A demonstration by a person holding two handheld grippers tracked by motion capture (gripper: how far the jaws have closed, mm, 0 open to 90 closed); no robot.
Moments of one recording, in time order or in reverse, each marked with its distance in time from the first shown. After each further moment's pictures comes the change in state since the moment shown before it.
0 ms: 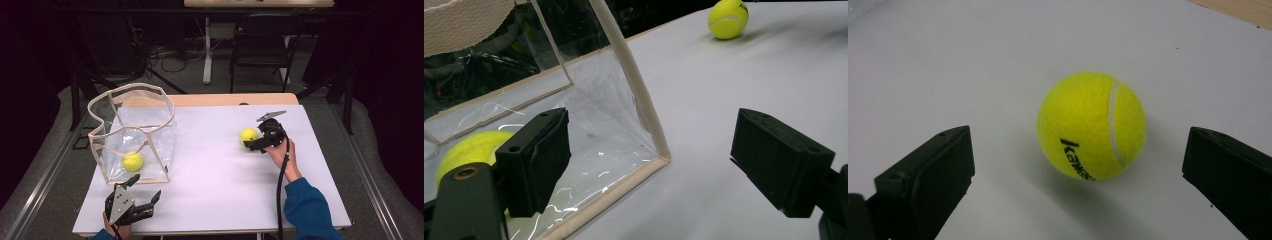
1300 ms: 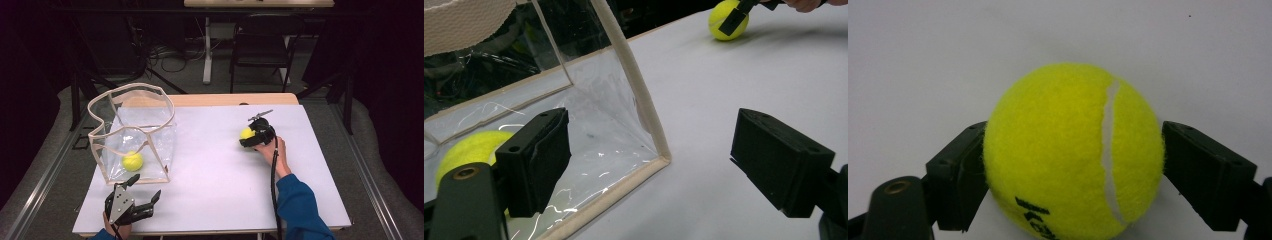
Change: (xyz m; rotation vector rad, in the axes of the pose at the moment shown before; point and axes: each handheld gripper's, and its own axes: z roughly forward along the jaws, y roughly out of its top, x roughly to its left) left arm 0.001 0.000 0.001 -0.004 -0.003 -0.003; right arm -0.007 0.002 0.050 0.105 -0.067 0.036
